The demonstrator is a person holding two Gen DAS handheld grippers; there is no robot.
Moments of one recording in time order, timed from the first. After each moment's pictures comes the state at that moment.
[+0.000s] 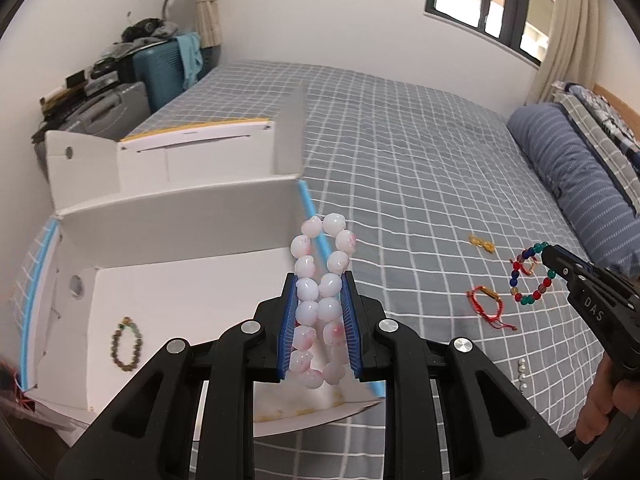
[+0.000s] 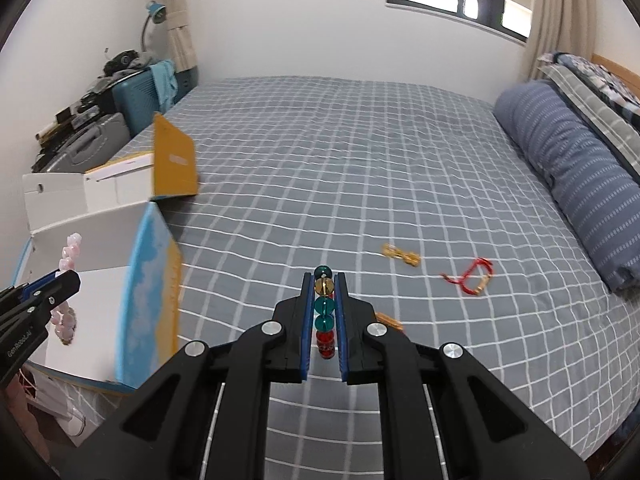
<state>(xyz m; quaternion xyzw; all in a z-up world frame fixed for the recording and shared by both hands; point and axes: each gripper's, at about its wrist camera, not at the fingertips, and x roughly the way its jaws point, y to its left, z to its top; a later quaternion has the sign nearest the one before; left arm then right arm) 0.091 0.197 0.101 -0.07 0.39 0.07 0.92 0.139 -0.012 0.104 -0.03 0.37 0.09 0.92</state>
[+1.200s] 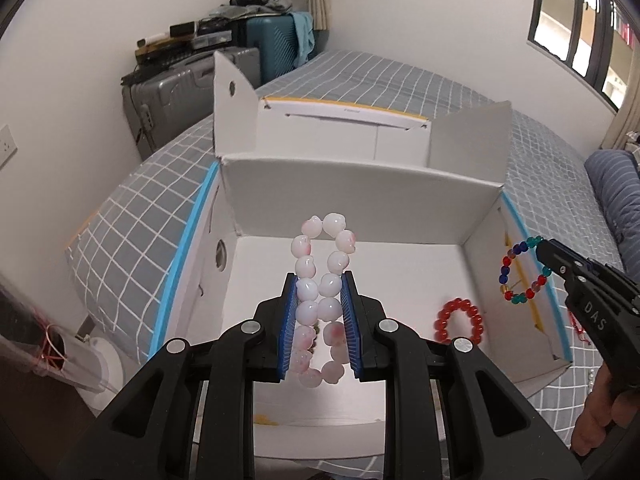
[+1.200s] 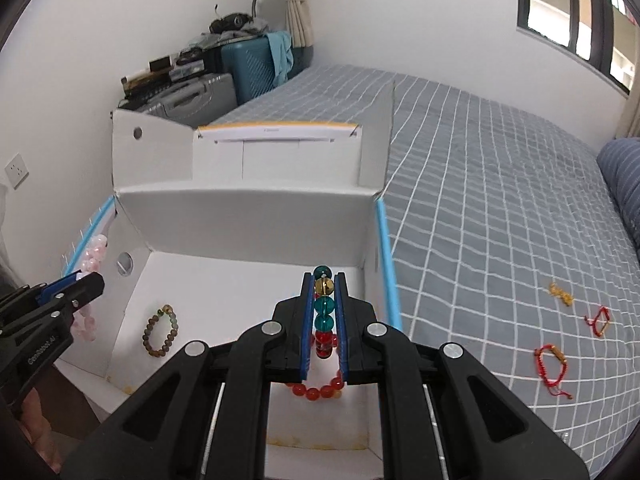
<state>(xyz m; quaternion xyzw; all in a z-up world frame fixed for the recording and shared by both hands) 0.026 0.367 0.080 -0.12 0.40 0.19 0.89 0.121 0.203 0.082 -0.08 0.37 0.23 0.90</state>
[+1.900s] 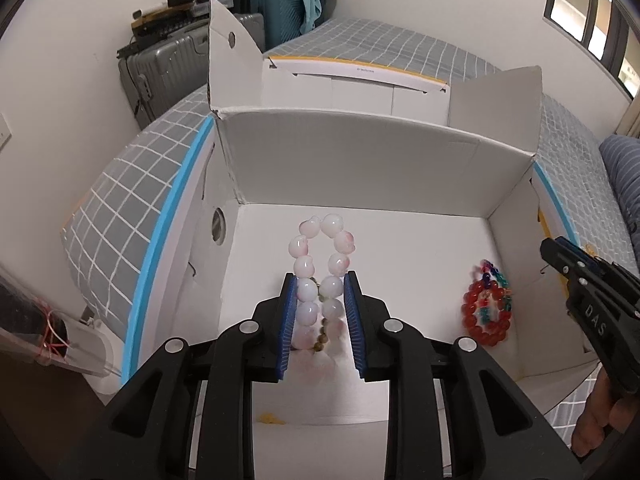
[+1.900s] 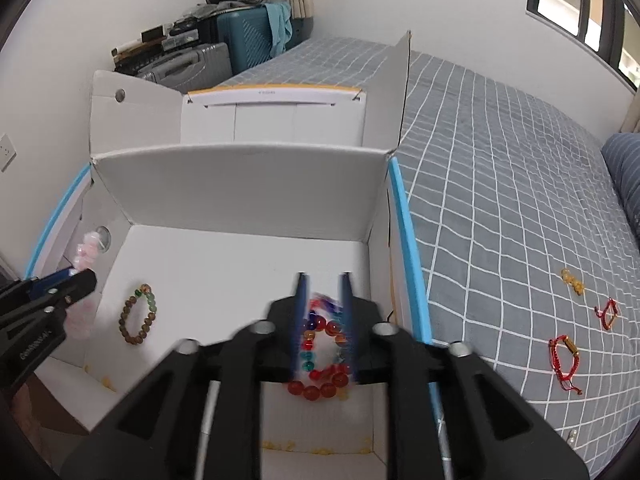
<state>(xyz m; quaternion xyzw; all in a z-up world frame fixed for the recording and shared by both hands) 0.042 0.380 0.049 -0.12 0.44 0.20 0.87 0.132 0.217 0.051 -0.10 0.40 0.22 0.88</state>
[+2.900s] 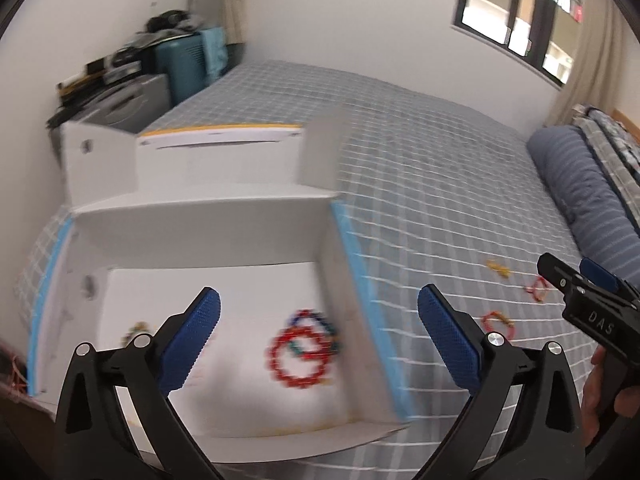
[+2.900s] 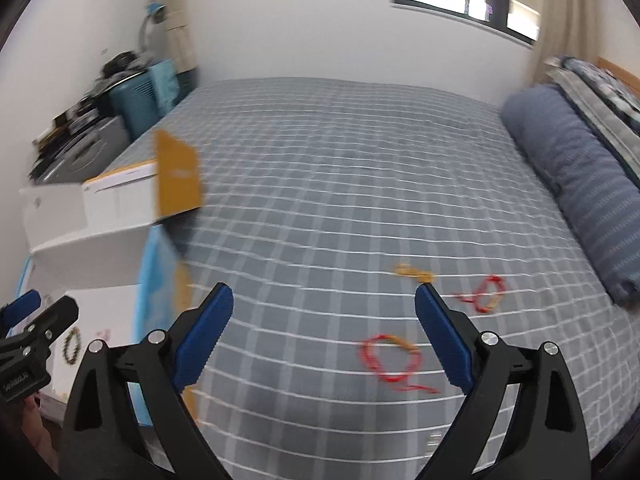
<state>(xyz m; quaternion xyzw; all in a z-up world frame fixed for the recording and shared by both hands) 0.107 0.207 0.110 -0.09 0.38 0.09 0.92 0.169 -0.010 0.118 -0.03 0.38 0.07 0.92</state>
